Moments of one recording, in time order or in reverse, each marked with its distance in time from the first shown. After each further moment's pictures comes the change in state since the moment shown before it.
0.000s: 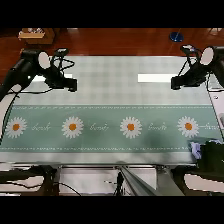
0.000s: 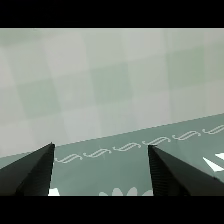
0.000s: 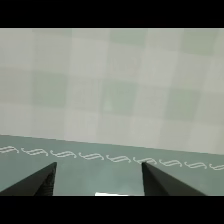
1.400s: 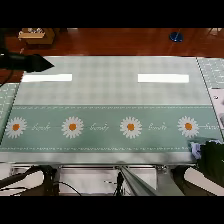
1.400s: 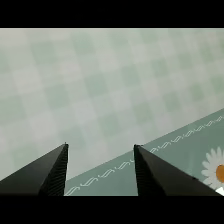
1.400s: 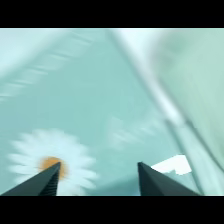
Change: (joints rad) left arm 0.388 0.191 0.000 -0.667 -0.006 0.541; right arm -0.558 0.219 -0.135 0.059 0.095 -0.035
